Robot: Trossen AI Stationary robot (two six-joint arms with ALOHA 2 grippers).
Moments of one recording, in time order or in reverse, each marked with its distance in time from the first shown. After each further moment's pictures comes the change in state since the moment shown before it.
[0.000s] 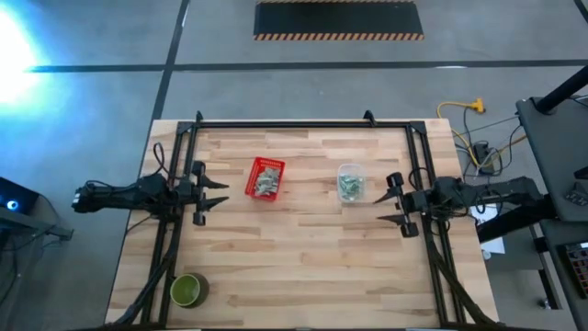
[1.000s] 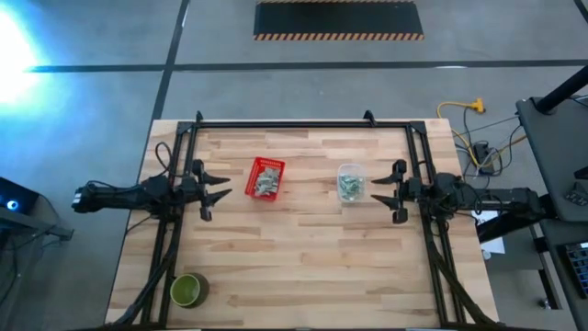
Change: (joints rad) left arm 0.000 0.000 -0.044 0.001 -0.174 -0.055; right arm -0.158 -0.052 -0.006 -0.066 0.164 0.068
